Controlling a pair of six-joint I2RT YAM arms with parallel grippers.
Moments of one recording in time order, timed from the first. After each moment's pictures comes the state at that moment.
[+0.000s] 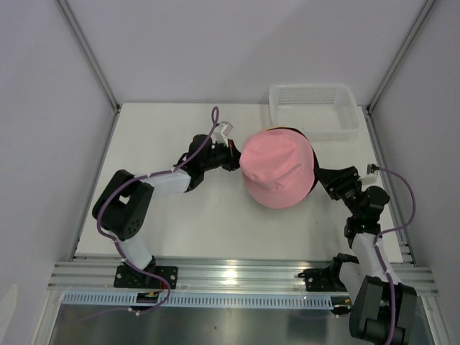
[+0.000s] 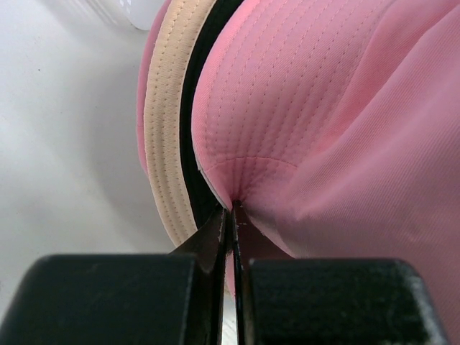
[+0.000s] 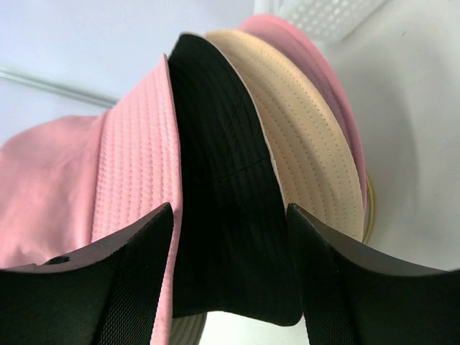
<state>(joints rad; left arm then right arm) -0.54 1.74 0.95 0.51 0.44 -0.47 -0.24 0.90 0.23 0.59 -0.65 1.07</state>
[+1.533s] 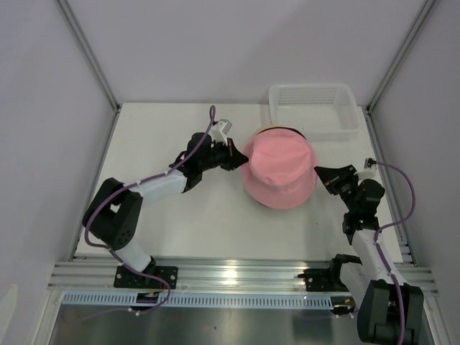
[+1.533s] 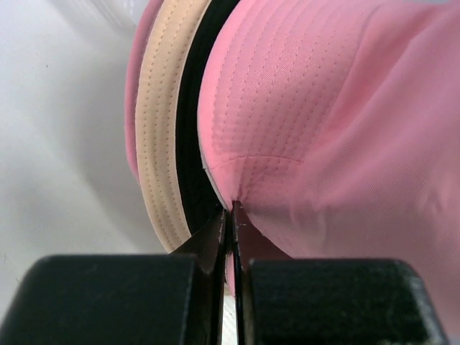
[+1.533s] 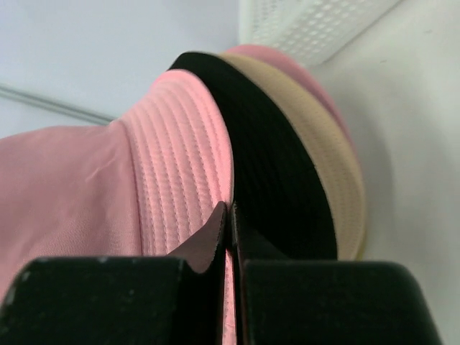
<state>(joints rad) -0.57 1.65 0.96 0.38 0.38 -0.47 -0.13 0.86 0.30 0.46 -0.45 0.97</state>
